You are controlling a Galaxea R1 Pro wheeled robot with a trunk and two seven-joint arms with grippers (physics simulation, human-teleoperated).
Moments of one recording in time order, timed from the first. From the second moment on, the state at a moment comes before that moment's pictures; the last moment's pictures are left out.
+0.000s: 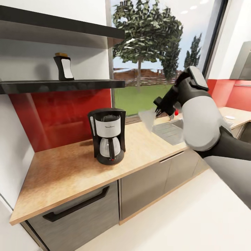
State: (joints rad) left arm 0.06 0.08 0.02 0.01 0.01 0.00 0.17; right arm -1.73 0.17 -0.57 -0.55 -1.20 1.00 -1.51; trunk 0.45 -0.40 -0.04
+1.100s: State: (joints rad) left arm 0.08 0.08 0.03 0.02 0.01 0.01 0.17; right arm -1.74 0.17 -0.60 -0.65 -1.20 0.78 -1.51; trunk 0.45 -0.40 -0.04
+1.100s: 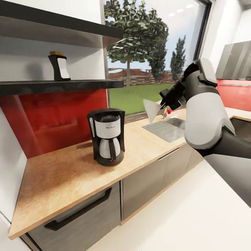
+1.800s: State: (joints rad) left arm 0.08 0.08 0.03 0.02 0.01 0.01 0.17; right arm -1.73 0.17 -0.60 -0.65 -1.20 0.78 -1.38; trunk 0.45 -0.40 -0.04
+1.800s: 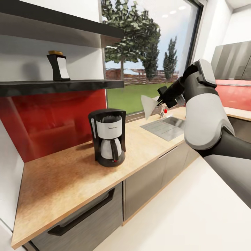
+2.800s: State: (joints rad) left arm 0.08 0.07 0.03 0.02 0.01 0.00 0.17; right arm -1.72 0.17 -0.60 -0.64 -1.20 0.78 -1.38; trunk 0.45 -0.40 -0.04
